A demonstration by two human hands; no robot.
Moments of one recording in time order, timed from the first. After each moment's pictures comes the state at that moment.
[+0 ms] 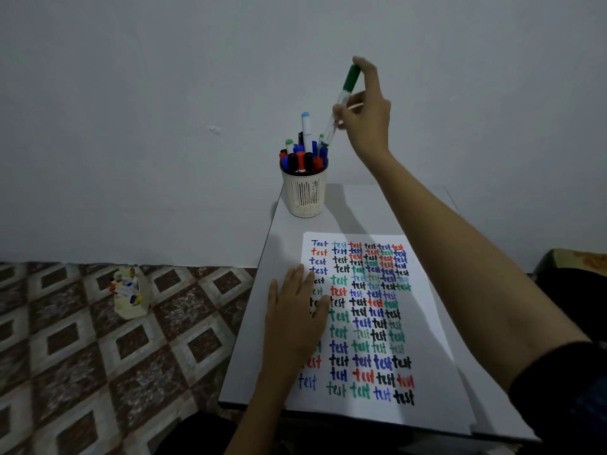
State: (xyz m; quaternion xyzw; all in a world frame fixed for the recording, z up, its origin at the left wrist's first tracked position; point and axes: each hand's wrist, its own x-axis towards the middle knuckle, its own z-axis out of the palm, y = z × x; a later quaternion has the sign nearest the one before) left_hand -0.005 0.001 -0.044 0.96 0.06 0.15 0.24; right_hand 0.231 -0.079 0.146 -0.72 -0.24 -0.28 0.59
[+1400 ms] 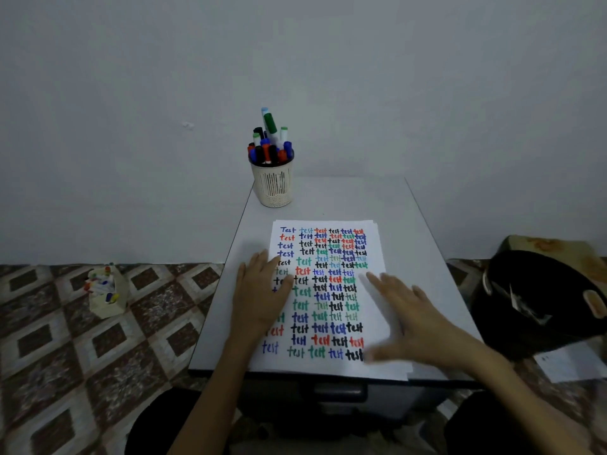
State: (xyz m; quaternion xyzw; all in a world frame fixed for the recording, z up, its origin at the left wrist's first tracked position) left_hand -0.006 0.002 -0.042 0.95 0.07 0.16 0.27; right_hand -0.004 -0.275 0.007 -0.92 -0.29 0.16 0.20
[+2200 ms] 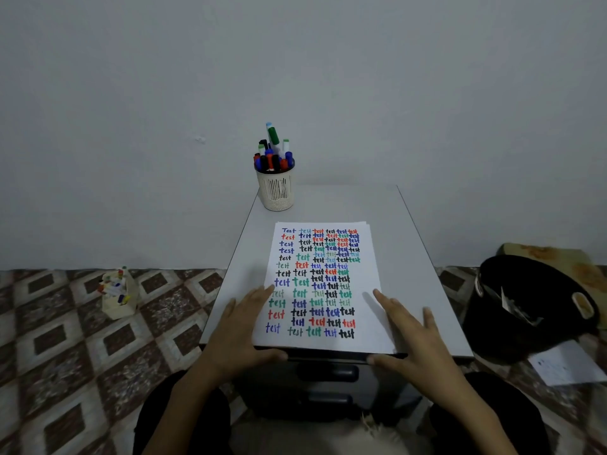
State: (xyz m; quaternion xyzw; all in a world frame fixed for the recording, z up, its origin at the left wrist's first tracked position) left_hand -0.109 0.019 -0.035 0.96 -0.05 0.03 0.27; right_hand -0.074 -0.292 -0.015 -0.94 -0.23 0.03 0.26
